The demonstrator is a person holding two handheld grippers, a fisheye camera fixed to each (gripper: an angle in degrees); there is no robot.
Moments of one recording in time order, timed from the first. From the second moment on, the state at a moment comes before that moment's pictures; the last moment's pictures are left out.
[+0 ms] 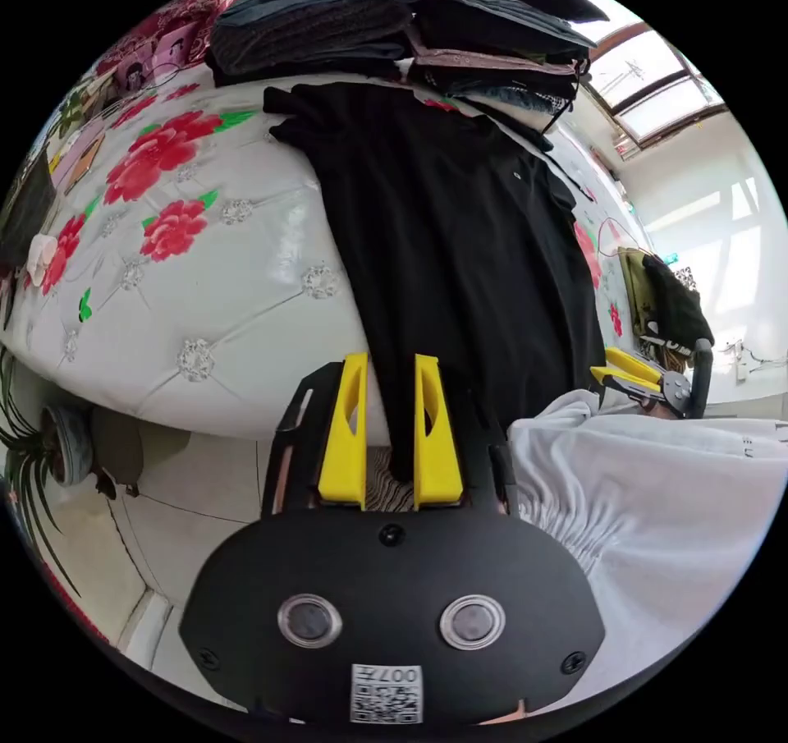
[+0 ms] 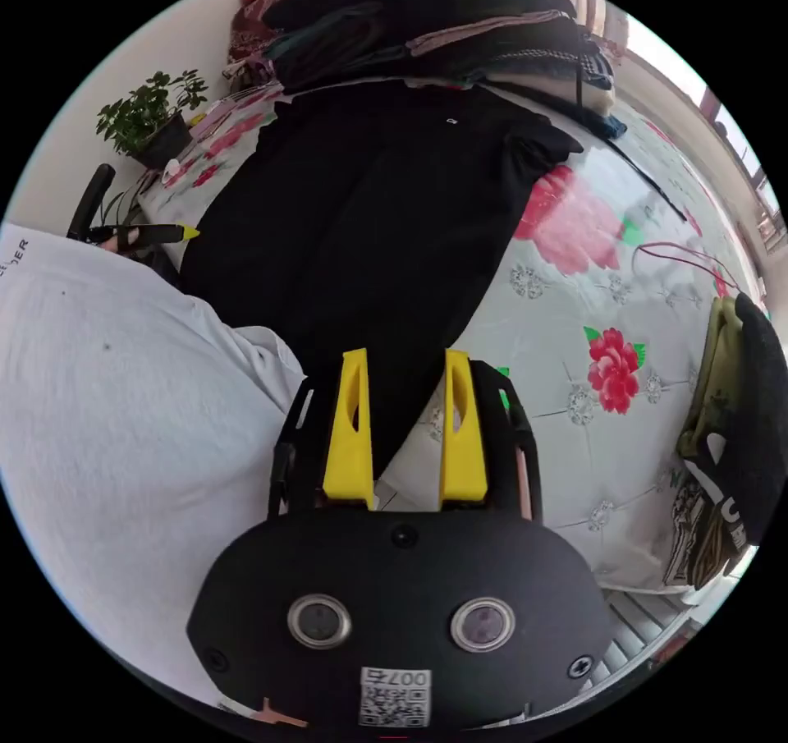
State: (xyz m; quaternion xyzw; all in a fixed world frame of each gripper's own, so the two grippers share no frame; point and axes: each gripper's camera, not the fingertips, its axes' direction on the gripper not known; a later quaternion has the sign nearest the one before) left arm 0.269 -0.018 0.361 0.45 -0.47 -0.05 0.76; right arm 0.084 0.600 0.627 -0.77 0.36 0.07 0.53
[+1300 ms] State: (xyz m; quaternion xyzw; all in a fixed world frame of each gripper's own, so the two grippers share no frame) left arm 0.308 -0.049 0.317 0.45 -0.50 -0.03 0.74; right arm 0.197 0.605 0.608 -0.69 0.43 0.14 0.56
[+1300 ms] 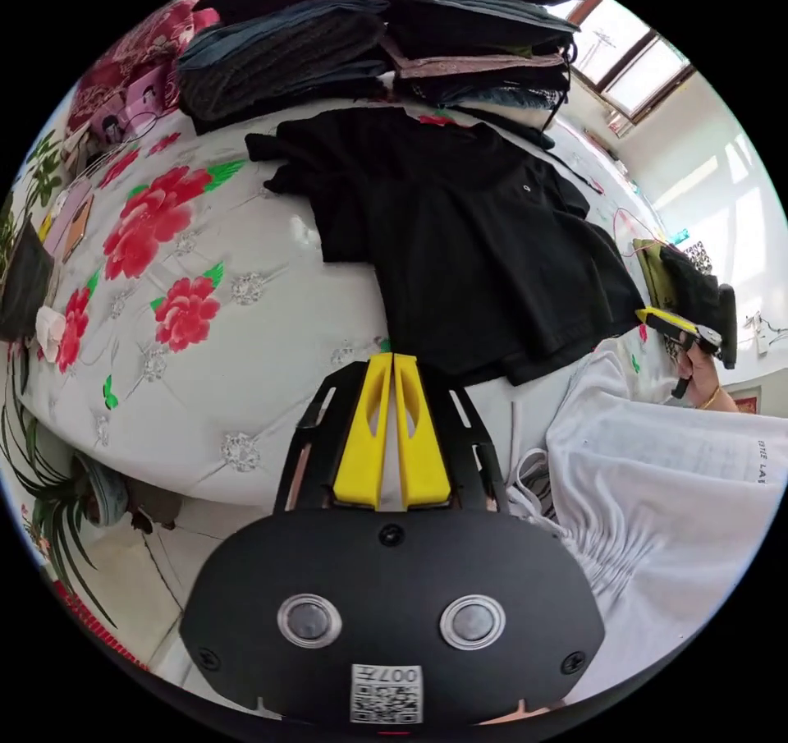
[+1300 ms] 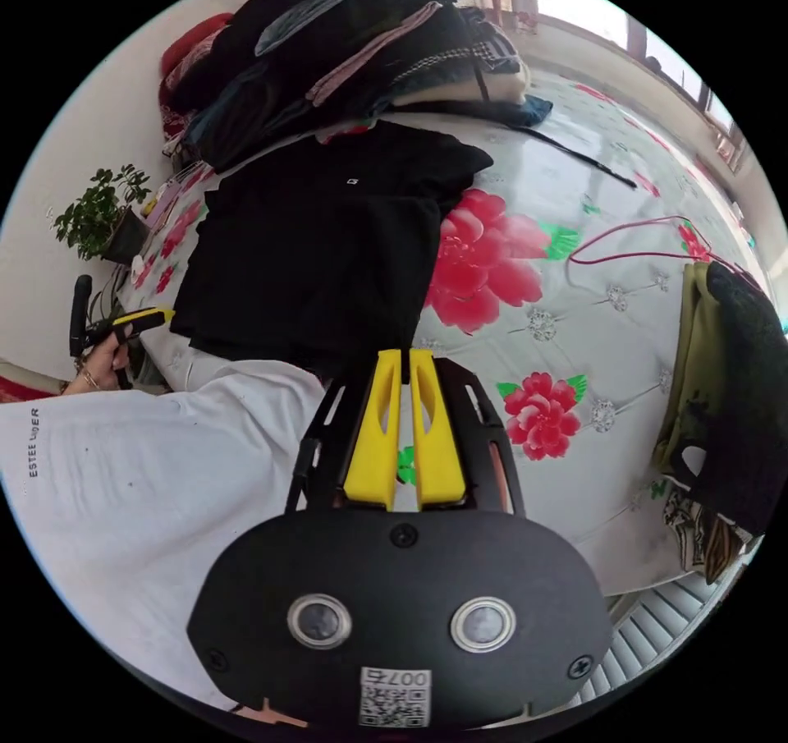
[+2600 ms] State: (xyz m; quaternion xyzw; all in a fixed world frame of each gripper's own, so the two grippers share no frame) left arm 0.386 0.348 0.259 0.68 -0.30 0.39 0.54; right arm 0.136 0.431 0.469 -0.35 0.17 0.11 0.91
